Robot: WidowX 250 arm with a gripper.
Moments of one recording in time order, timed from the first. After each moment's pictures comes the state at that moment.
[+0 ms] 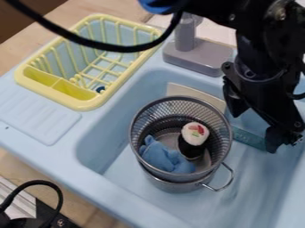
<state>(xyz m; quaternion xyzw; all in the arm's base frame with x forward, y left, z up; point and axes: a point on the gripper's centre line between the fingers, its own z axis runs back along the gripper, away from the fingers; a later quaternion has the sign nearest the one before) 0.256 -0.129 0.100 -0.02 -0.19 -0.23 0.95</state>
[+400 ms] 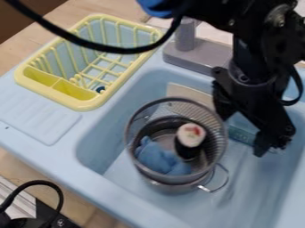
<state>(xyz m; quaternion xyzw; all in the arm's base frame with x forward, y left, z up) 0.242 -0.117 0.097 0.02 -0.15 -0.19 0.97</state>
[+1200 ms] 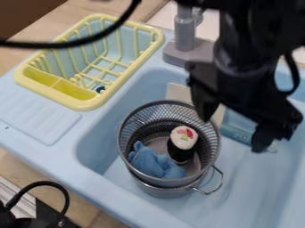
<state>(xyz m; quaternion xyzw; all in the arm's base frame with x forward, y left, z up) 0.212 -0.117 0.125 0.00 -0.17 -0.05 0.98</state>
